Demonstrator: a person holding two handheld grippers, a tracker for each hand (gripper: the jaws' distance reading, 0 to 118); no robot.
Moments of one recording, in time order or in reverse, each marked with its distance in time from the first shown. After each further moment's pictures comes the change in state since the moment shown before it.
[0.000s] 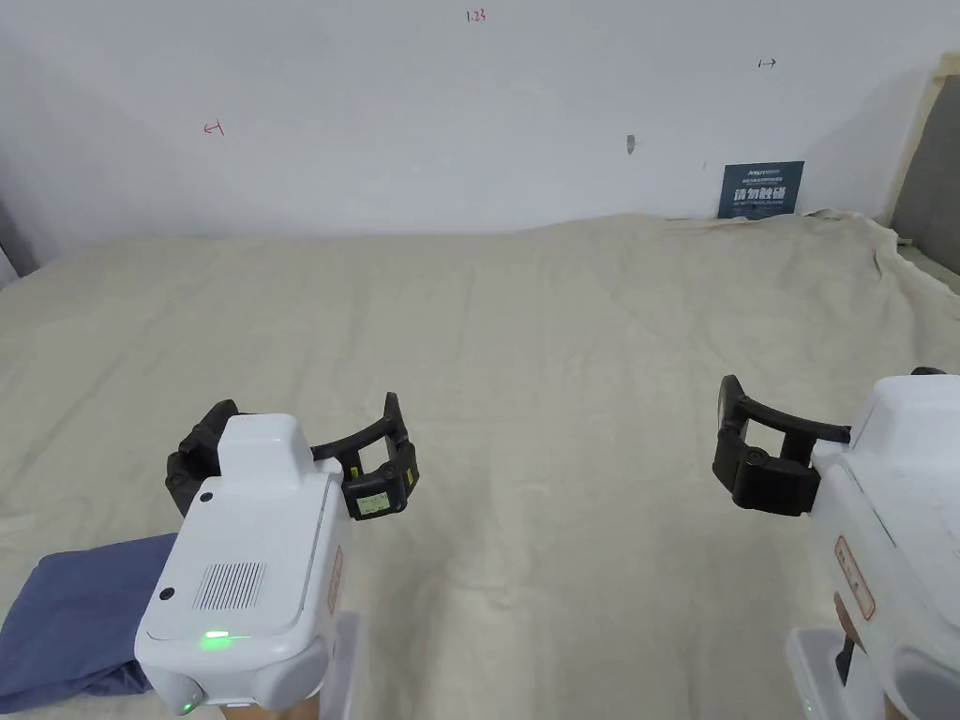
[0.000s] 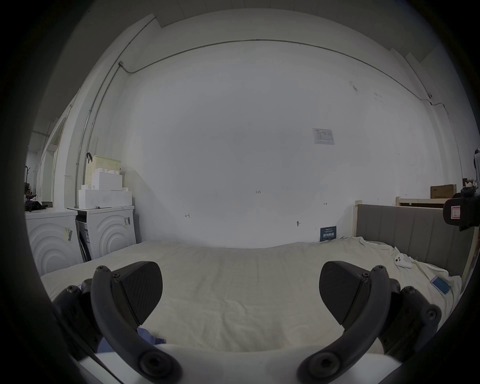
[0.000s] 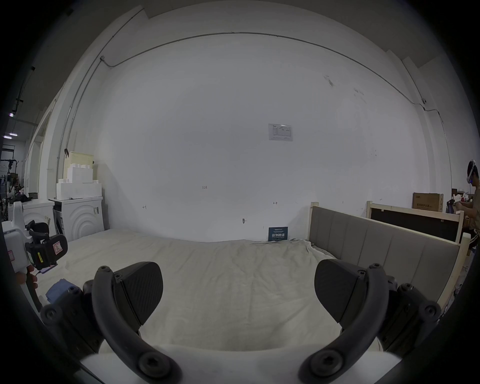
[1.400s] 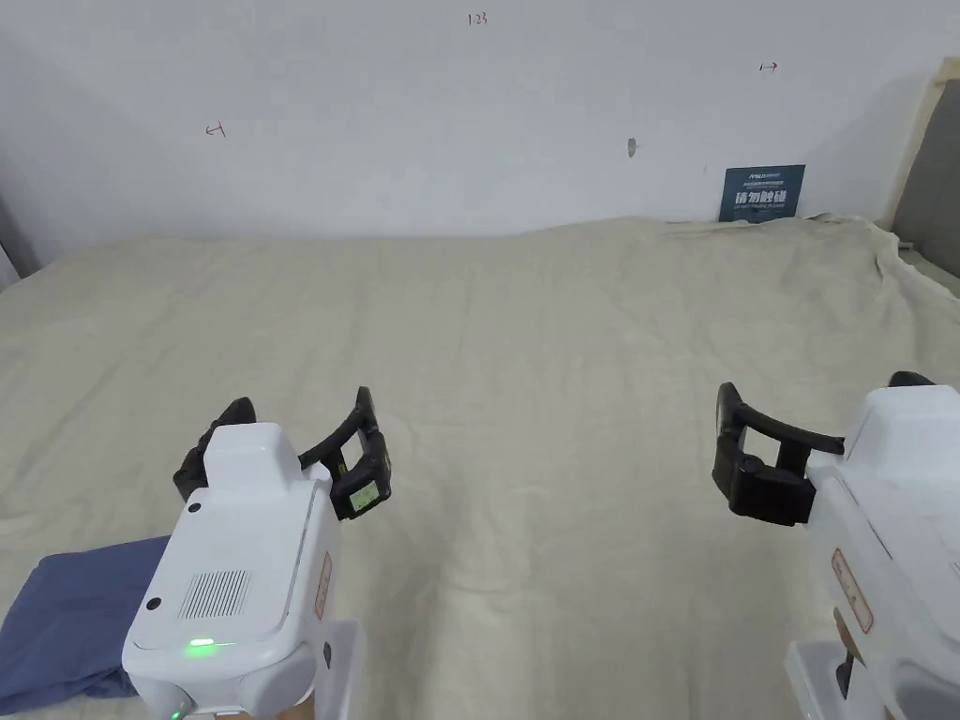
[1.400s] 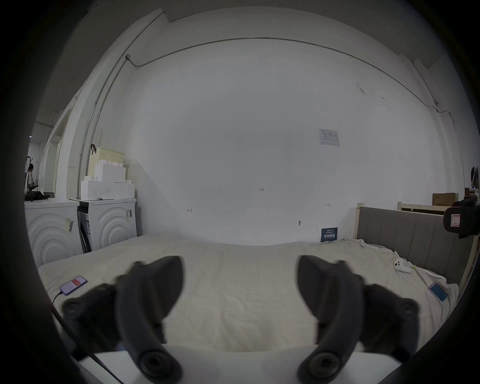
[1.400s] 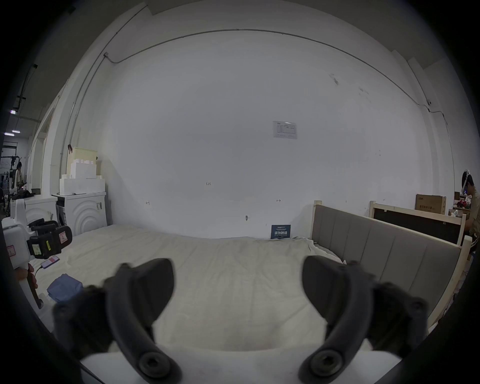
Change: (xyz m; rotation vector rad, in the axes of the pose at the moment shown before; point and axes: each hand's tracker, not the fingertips) left arm -0.006 -0.004 0.000 -0.017 0.010 0.044; right arm 0.005 -0.010 -0.005 -0.012 0.020 0.012
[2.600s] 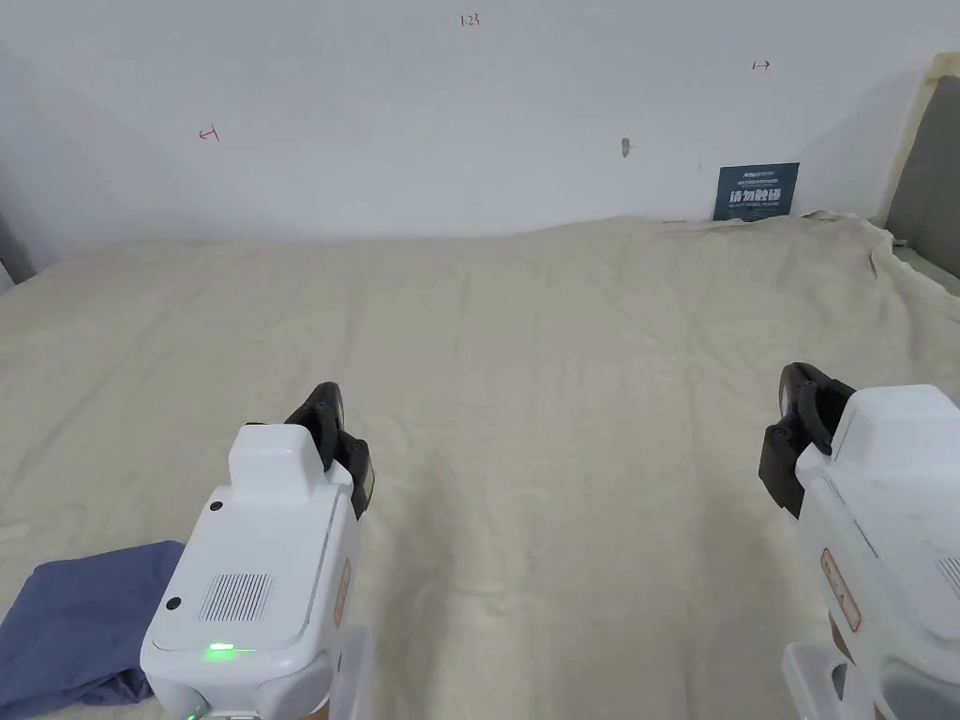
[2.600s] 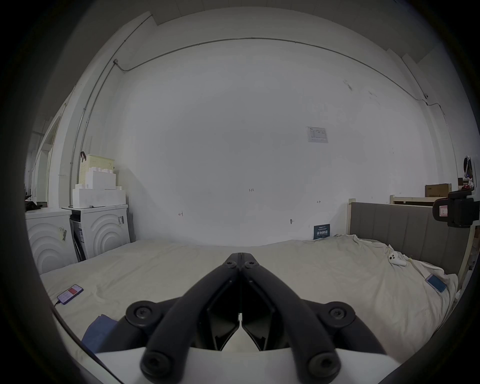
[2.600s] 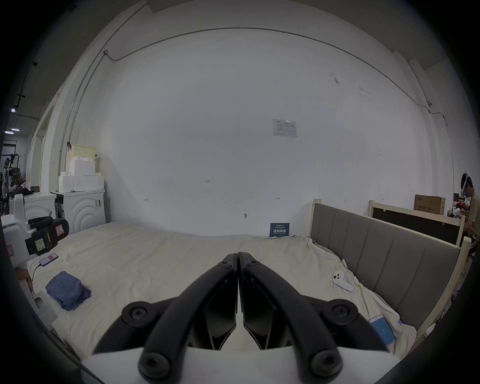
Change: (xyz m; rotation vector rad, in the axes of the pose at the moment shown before) left arm 0.016 0.001 0.002 0.008 -0.053 -0.046; right arm -0.001 0.000 -0.002 -0.018 -0.004 0.012
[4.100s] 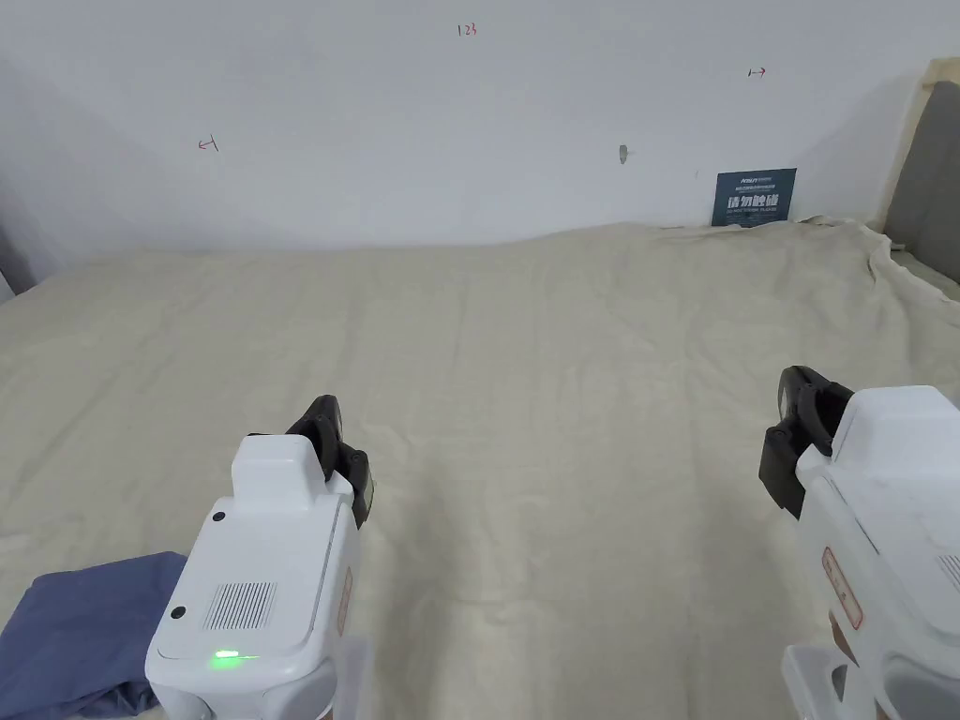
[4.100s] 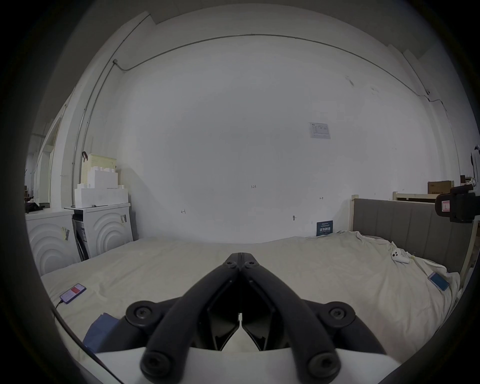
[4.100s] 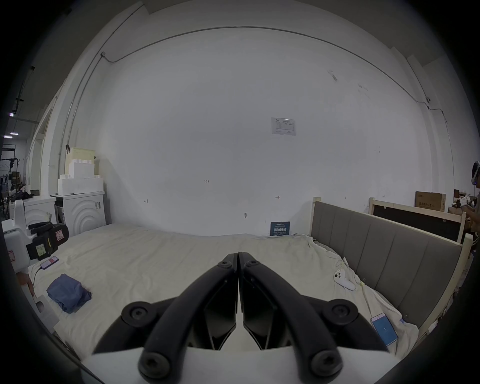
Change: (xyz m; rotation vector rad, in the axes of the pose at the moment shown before) left arm 0.003 -0.001 -0.004 -0.020 0.016 -0.011; right arm 0.004 0.000 -0.004 -0.005 0.001 -0.017
